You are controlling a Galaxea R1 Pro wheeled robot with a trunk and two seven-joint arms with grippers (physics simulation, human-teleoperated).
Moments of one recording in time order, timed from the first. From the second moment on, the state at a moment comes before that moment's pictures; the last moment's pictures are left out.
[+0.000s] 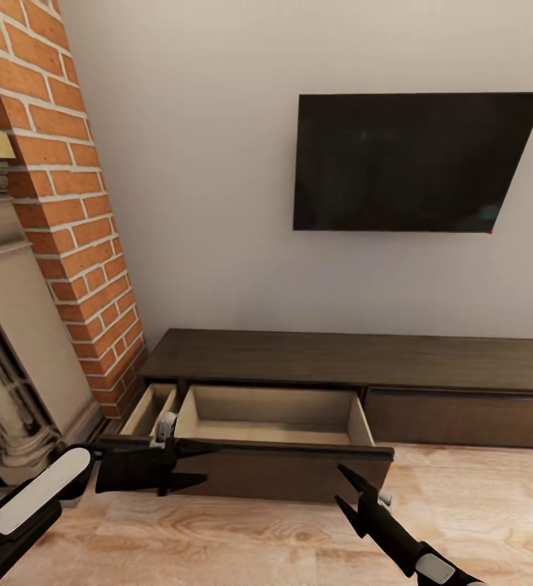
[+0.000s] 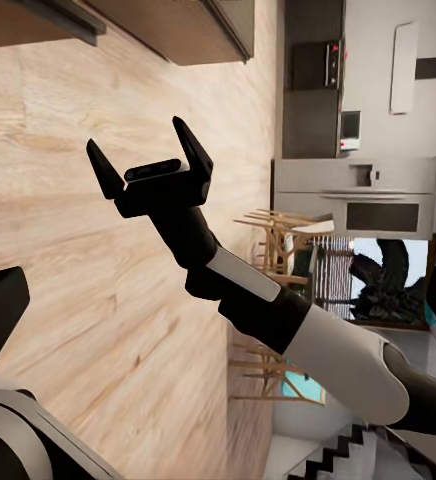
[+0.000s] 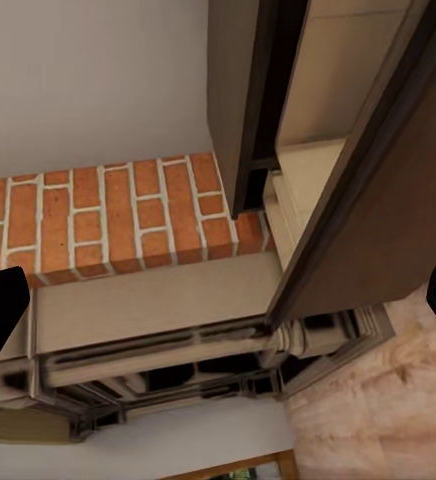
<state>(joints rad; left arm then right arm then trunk) -0.47 0.52 -0.56 -1.27 1.75 0.99 -0.22 -0.58 -0.11 0.09 0.01 -1.13 0.43 1.05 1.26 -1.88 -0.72</state>
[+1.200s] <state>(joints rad) -0.47 0.52 -0.56 -1.27 1.75 0.99 -0.22 -0.58 -0.11 0.09 0.01 -1.13 0.43 1.05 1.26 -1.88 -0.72</state>
